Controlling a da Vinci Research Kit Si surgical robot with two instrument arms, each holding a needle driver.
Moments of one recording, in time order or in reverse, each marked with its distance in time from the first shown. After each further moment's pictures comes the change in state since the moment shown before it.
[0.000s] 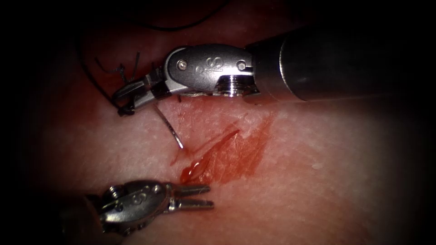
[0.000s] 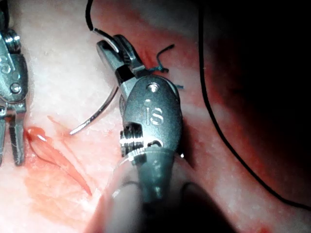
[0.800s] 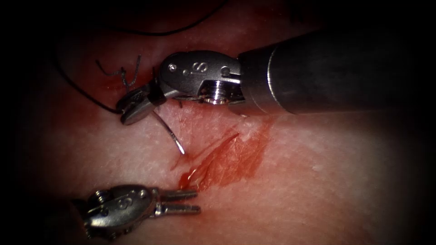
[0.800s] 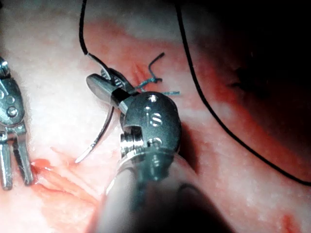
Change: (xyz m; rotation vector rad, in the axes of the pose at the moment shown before) right arm -0.002 -0.002 0.001 0.080 -0.065 0.241; left arm -0.001 0.000 -0.002 0.002 -0.028 0.011
